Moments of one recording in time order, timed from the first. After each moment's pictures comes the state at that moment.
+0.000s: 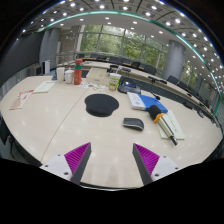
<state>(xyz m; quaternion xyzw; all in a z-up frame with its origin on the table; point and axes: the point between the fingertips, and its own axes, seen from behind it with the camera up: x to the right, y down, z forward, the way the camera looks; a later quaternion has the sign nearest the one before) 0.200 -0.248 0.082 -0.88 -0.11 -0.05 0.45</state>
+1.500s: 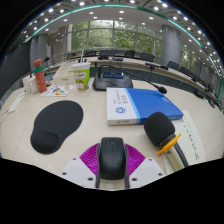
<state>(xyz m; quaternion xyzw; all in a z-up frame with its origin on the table) 0.306 0.030 -0.012 -0.90 -0.06 0.00 0.42</state>
